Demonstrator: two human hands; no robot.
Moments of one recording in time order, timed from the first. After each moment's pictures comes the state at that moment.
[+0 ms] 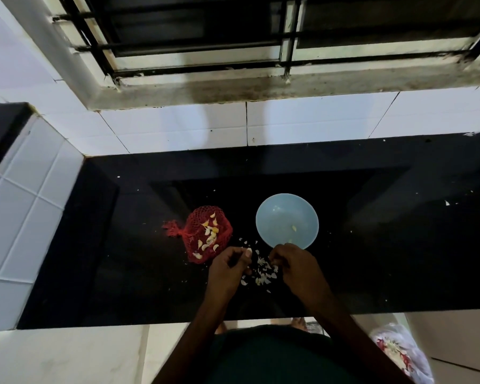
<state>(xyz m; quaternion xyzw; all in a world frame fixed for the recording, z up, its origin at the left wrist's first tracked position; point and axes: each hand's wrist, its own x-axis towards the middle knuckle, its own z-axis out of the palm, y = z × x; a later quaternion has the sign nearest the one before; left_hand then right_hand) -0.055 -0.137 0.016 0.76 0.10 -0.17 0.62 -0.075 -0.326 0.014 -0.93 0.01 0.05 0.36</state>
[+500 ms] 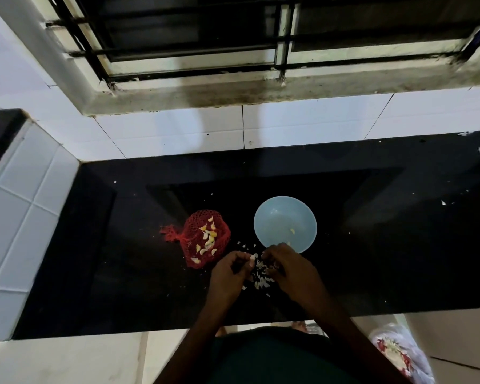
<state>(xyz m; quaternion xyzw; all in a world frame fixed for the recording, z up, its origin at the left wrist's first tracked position) -0.051 -0.138 0.006 0.78 0.07 -0.20 0.58 -0.077 -0.325 0.013 -0.93 -0.03 0.05 0.35</state>
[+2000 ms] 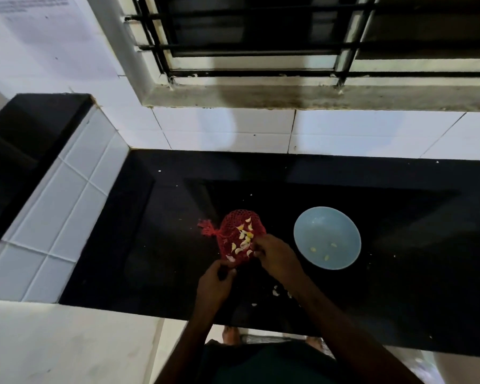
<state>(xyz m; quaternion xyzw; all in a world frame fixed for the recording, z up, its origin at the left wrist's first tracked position) -0.050 -0.028 -0.031 0.84 0.18 -0.16 0.49 0.014 -0.217 -0.026 -0.94 -0.09 0.11 0.32</state>
